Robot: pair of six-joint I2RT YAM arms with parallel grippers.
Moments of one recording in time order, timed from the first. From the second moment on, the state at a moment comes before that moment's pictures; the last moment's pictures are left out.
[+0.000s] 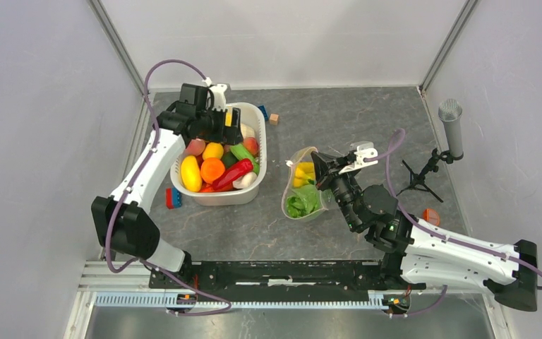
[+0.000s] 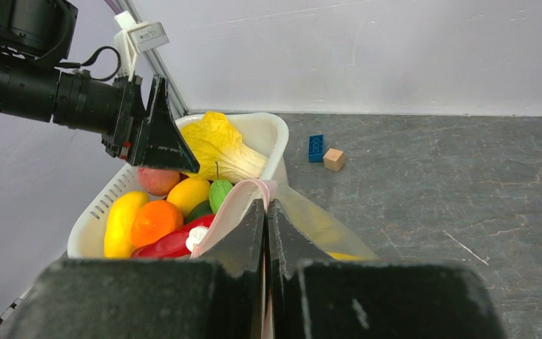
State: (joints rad) left arm -0.26 1.52 1.46 -0.74 0.18 -0.06; right arm 1.16 0.85 0.70 0.35 0.77 0.14
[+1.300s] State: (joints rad) left arm -0.45 1.60 1.44 -1.02 0.16 0.23; right arm 1.16 0.88 0.70 0.34 0.74 0.17
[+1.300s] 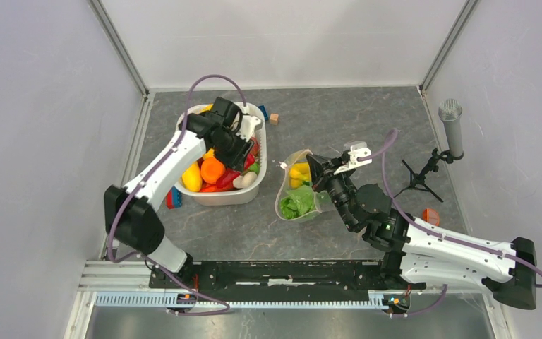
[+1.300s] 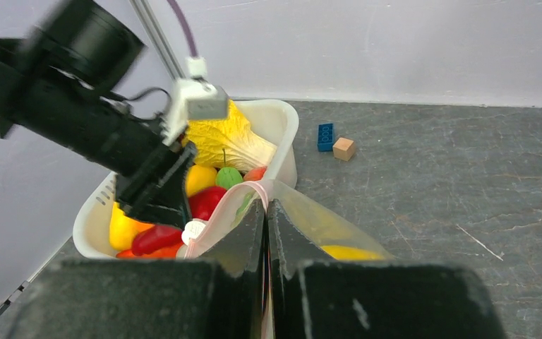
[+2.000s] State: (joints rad) left arm -0.46 0.86 1.01 -0.05 0.59 -0.29; right arm 1.16 0.90 0.70 0.34 0.74 0.21
